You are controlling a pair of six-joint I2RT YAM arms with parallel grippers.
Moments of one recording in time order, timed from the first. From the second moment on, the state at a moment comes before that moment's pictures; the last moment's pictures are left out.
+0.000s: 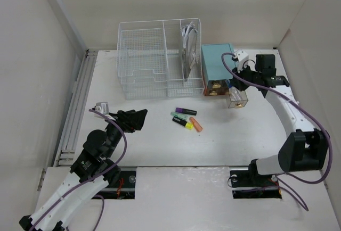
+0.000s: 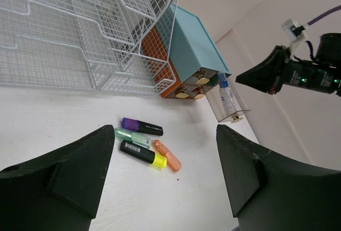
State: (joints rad) left arm -0.68 0.21 0.40 -0.15 -0.26 -0.70; right arm 0.04 1.41 1.20 -0.51 -0.48 -0.43
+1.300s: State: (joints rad) left arm -0.68 0.18 0.40 -0.14 -0.24 -0.70; right arm 0.04 1.60 1.33 -0.42 -0.47 -0.40
